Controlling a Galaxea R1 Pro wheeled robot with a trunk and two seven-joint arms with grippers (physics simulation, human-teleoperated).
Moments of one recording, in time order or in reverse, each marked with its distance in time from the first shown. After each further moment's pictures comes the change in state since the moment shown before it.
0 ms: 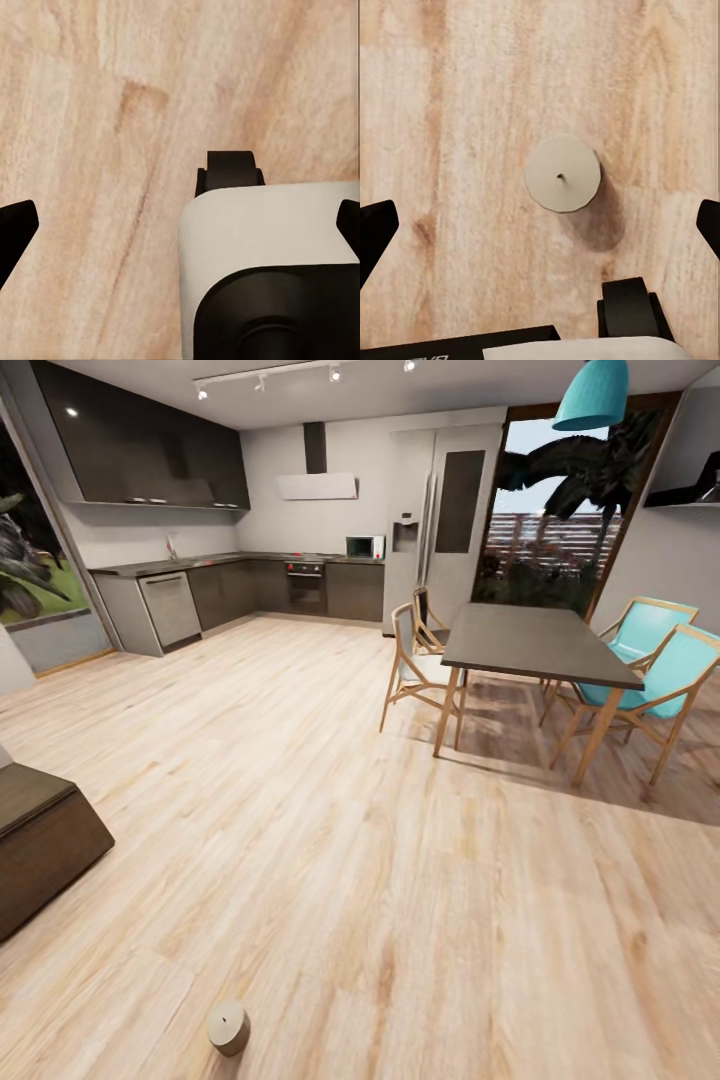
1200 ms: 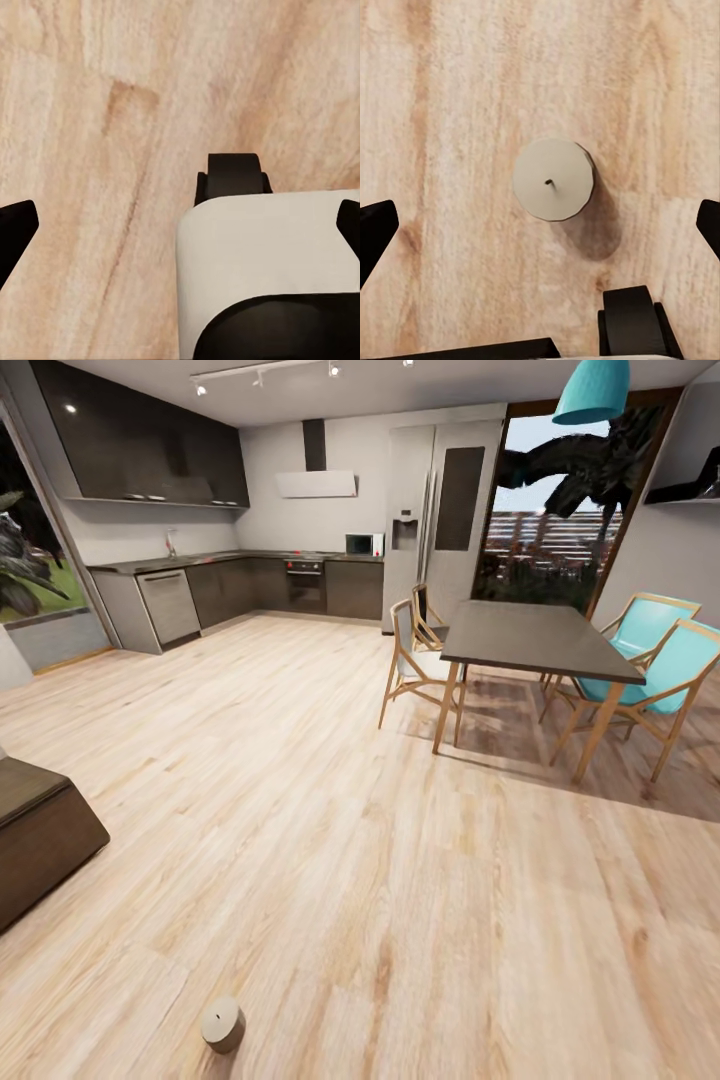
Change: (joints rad) left arm 0.000 0.002 0.000 -0.001 0.000 0.002 0.000; right arm 0.000 0.001 0.000 0.000 -0.003 -0.003 0.001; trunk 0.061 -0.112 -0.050
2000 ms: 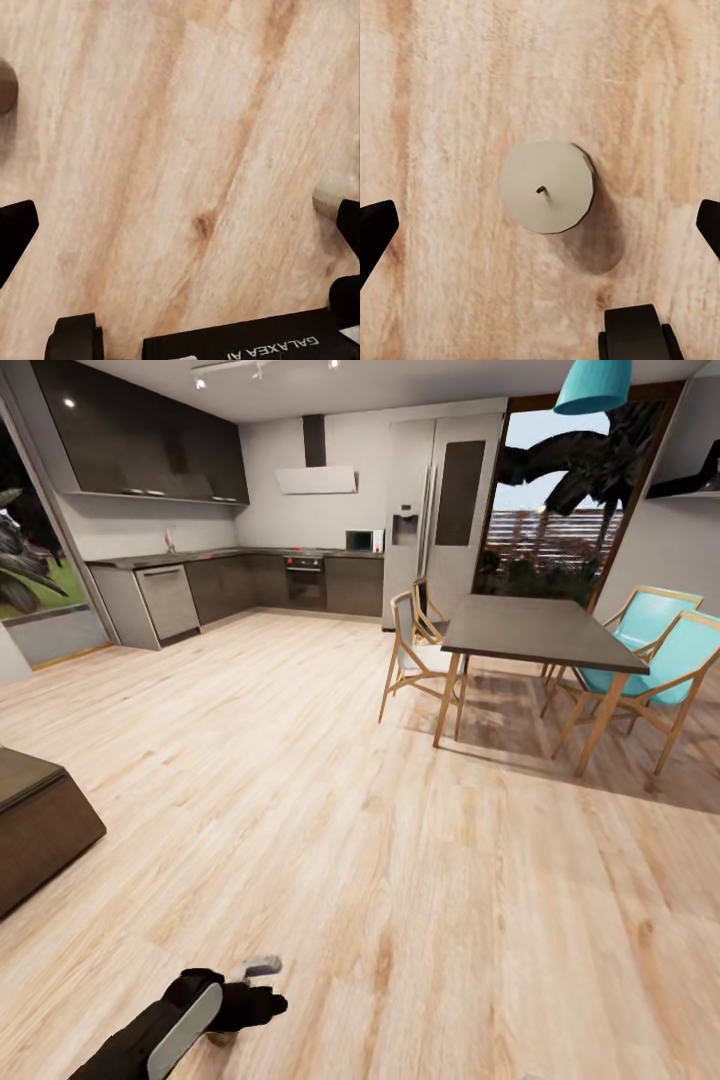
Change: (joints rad) left arm -0.173 0.106 0.297 -0.766 0.015 0.715 0.063; right arm -0.008 0.000 -0.002 -0.037 0.004 0.054 -0.005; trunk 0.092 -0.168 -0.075
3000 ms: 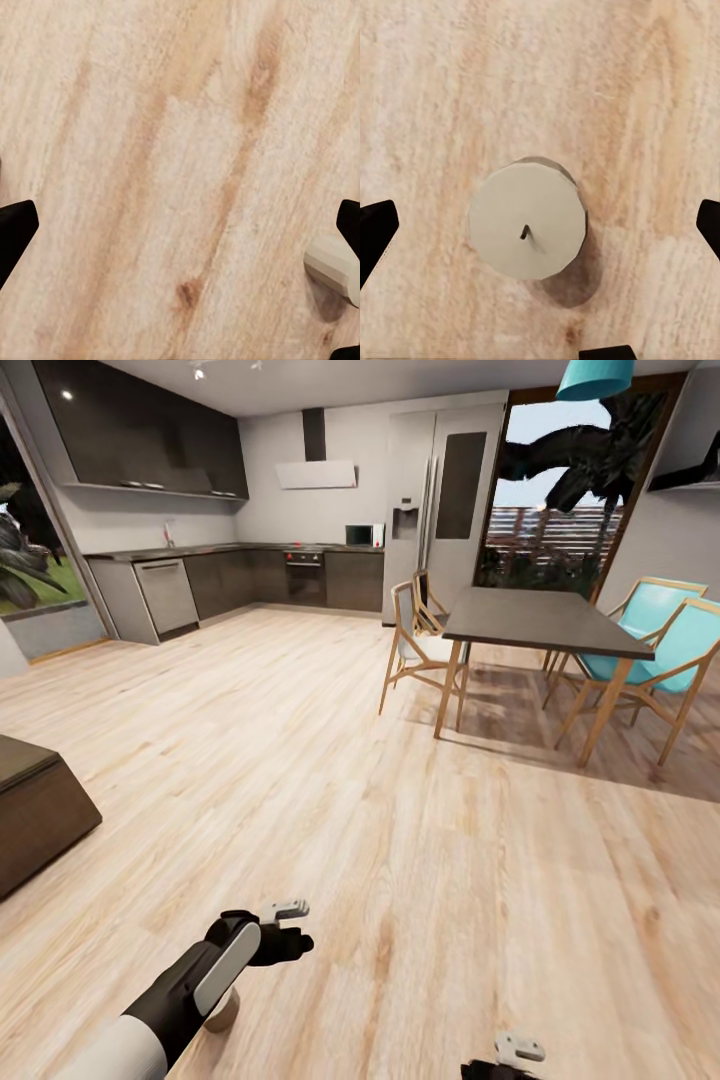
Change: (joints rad) left arm -0.128 -0.115 0.043 -0.038 -0.006 0.058 0.166; right arm -0.012 0.090 0.008 -0.222 0.134 0.237 -0.223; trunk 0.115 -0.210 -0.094
